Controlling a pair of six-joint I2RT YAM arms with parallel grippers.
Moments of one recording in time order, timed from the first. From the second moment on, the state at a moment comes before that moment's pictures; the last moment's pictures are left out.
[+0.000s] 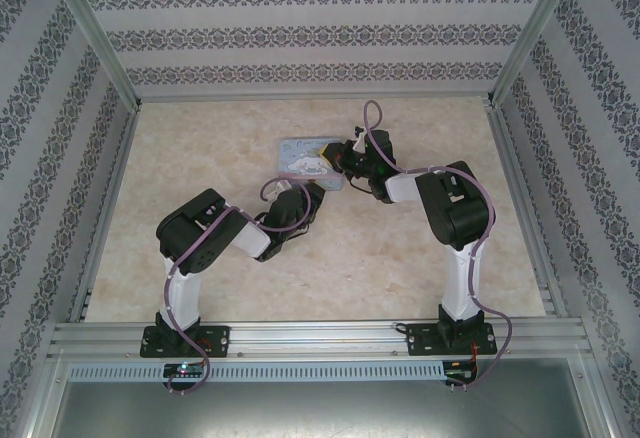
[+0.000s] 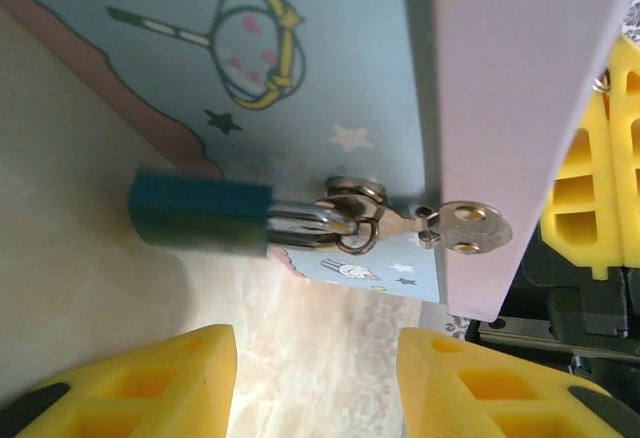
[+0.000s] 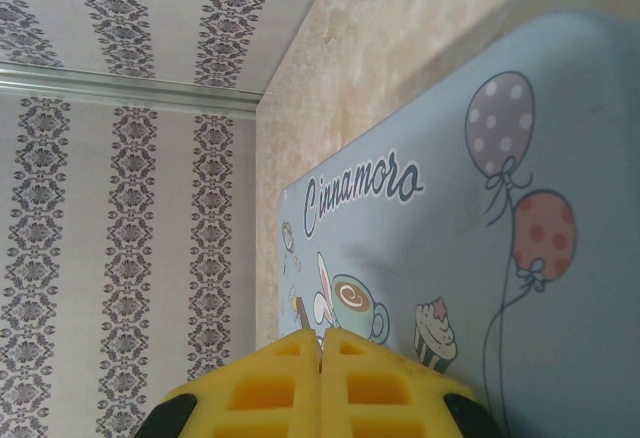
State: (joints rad) left arm -0.67 2.00 0.73 0.91 -0.12 -1.52; right arm 0.37 2.07 1.09 0.65 -0.57 1.21
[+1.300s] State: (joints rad) left arm -0.55 1.86 0.86 0.35 0.11 -0.54; right arm 0.37 2.07 1.08 0.67 -0.57 1.21
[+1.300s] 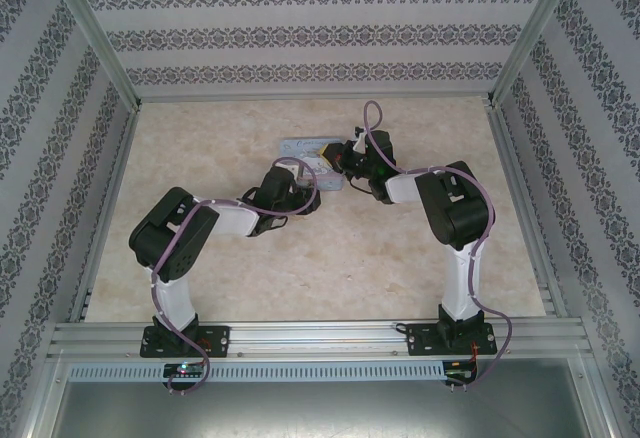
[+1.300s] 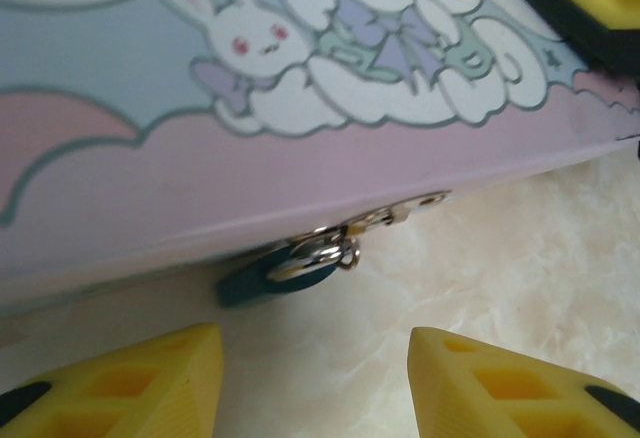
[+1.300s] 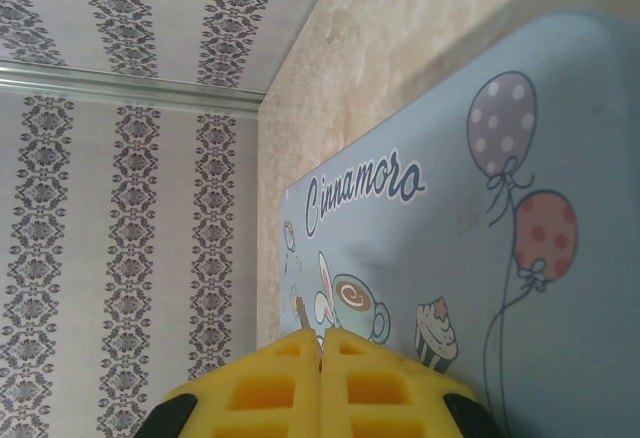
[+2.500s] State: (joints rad) left arm -0.54 1.96 0.94 0.40 0.11 -0.56; right arm 0.37 2.08 1.08 0.68 -0.57 1.21
